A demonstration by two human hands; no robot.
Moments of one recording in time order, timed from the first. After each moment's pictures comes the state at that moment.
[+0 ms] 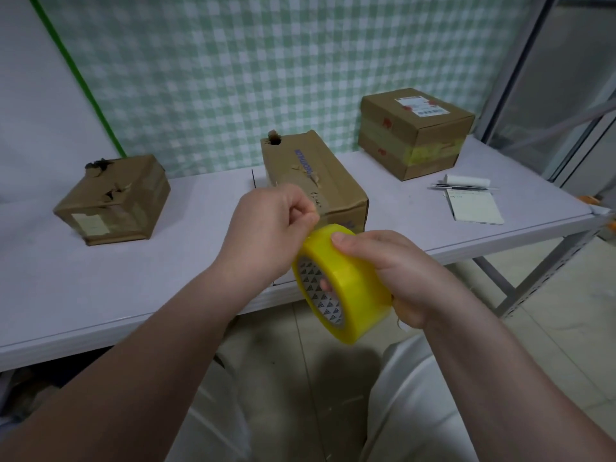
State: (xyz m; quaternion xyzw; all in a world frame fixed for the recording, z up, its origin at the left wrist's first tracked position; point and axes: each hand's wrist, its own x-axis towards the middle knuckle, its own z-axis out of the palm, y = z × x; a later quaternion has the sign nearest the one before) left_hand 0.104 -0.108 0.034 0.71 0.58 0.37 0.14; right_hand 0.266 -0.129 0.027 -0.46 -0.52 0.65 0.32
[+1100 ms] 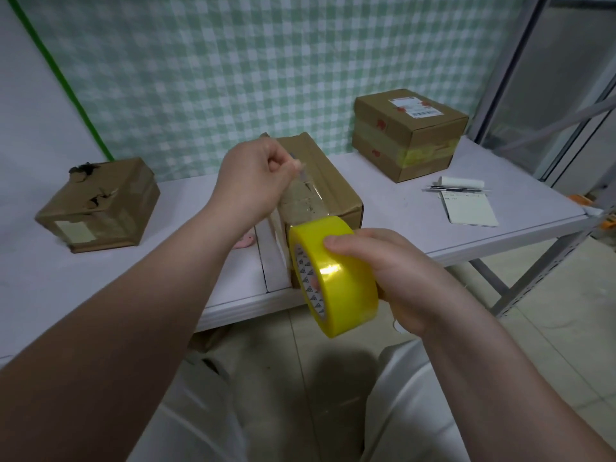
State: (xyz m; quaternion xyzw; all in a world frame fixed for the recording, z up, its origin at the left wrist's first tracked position) left_hand 0.097 -0.041 0.052 0.66 0.58 0.43 0.18; right_hand 0.267 -0.123 0.032 -0.48 -0.51 0.62 0.34
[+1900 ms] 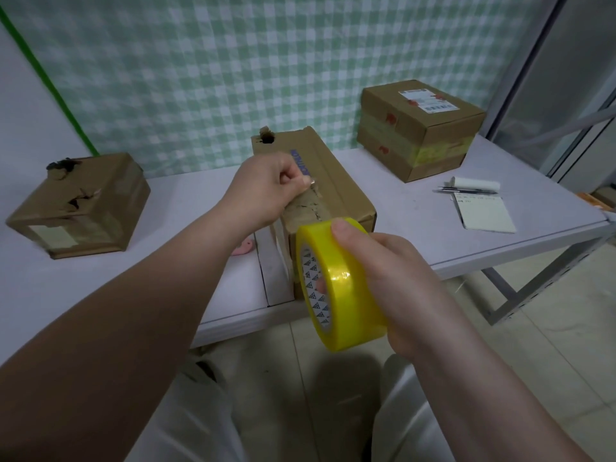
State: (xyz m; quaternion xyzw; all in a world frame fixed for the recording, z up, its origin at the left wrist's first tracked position) left_hand 0.084 0.012 0.020 0.73 0.58 0.33 0.18; right_hand 0.239 -0.109 0.033 -0.58 -0.47 0.54 0.39
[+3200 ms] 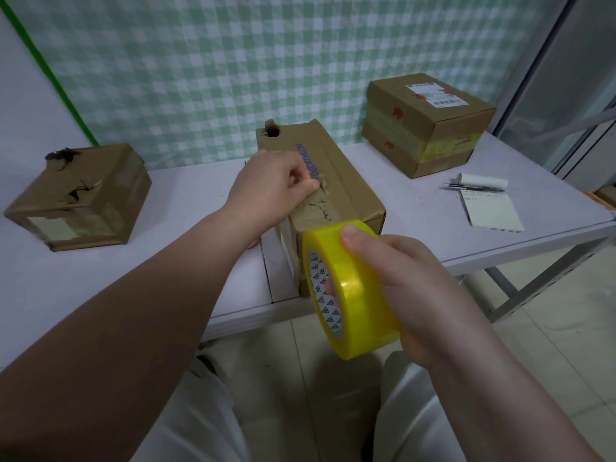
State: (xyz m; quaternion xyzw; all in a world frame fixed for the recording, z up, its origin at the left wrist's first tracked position) left_hand 0.078 0.022 0.005 0.76 0.56 0.31 0.07; right_hand 0.238 -0.113 0.033 -0.59 -0.48 0.53 0.37
